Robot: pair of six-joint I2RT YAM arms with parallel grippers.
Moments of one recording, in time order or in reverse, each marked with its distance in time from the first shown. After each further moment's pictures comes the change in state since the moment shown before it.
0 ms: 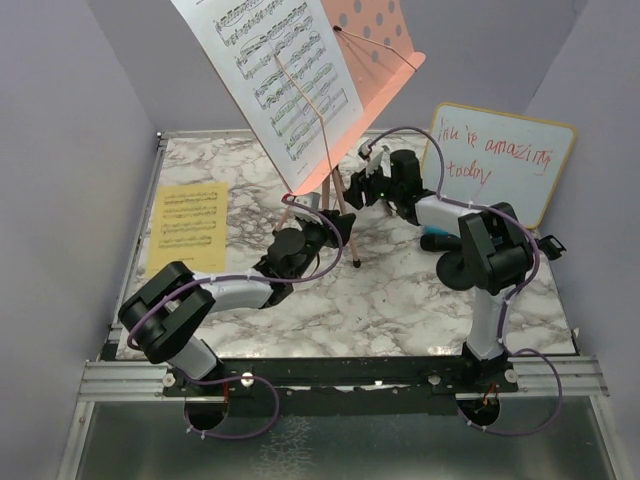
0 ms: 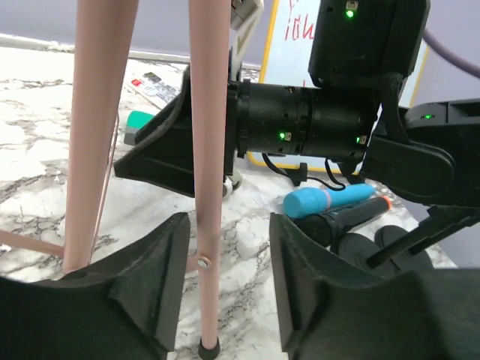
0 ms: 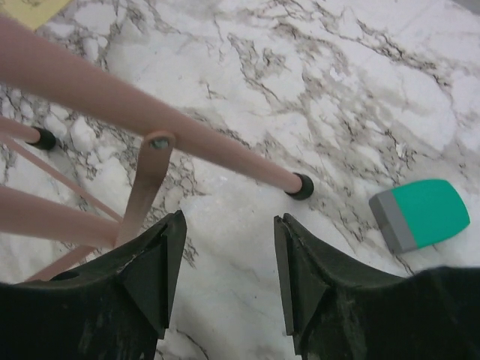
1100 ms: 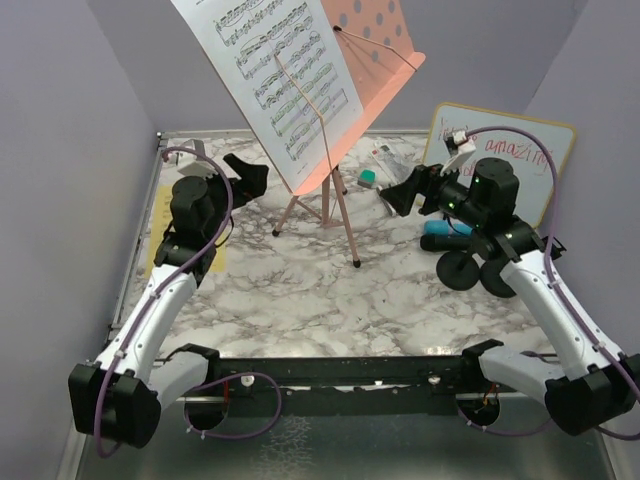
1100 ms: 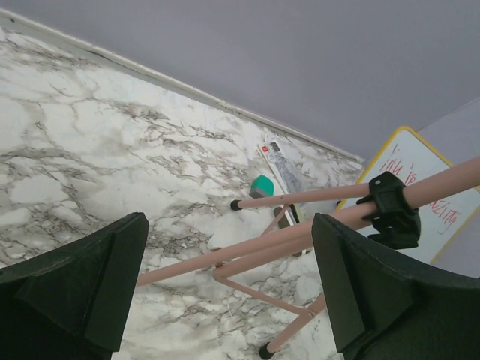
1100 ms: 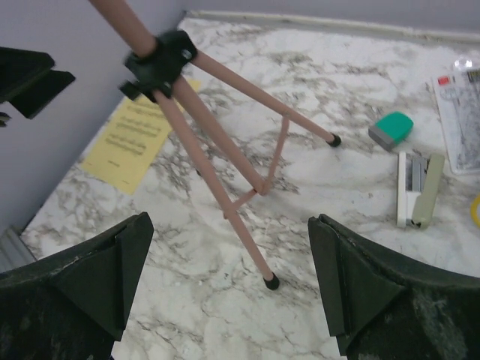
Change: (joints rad) left arm 0.568 -0.502 0.177 -0.835 0.263 -0.217; right arm -0.029 -0.904 -0.256 -0.483 0.198 0.394
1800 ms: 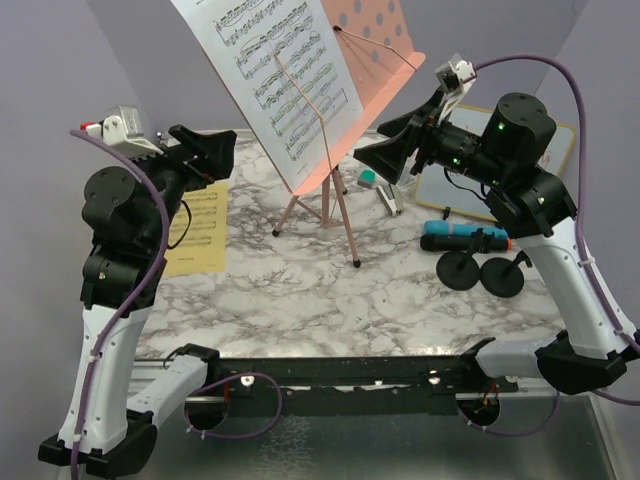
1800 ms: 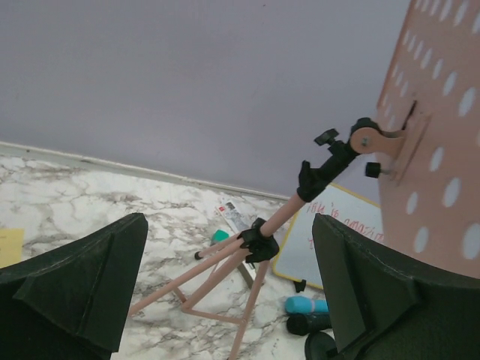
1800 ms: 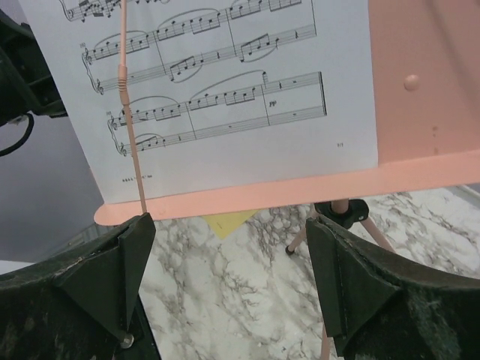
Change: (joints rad) left arm 0.011 -0.151 0.572 -0.523 -0.018 0.110; right arm 0.203 0.182 0.725 -0.280 -0.138 -0.063
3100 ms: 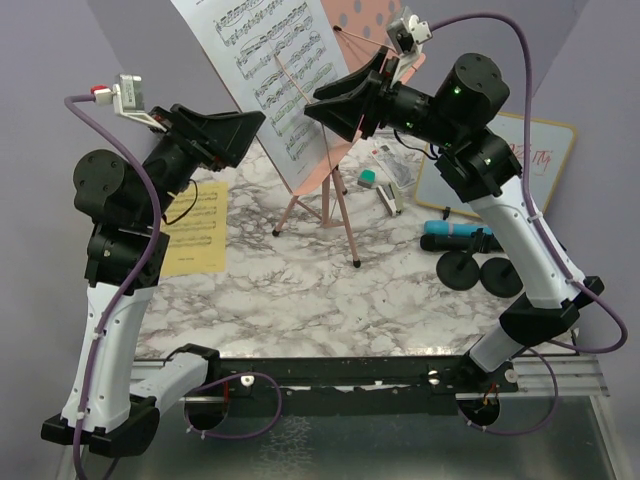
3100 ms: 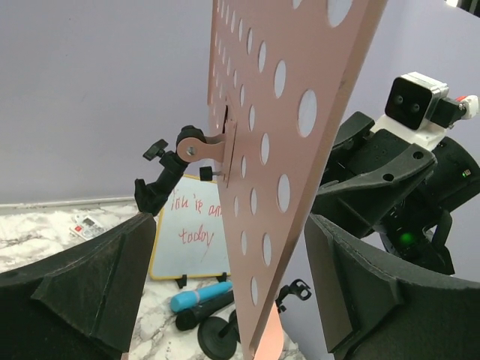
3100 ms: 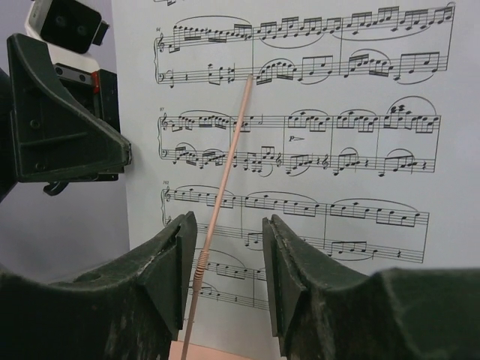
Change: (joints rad) left arm 0.000 0.097 0.122 0.214 0.381 -0.234; right arm 0.145 0.335 0.380 0.182 -0.082 -0.011
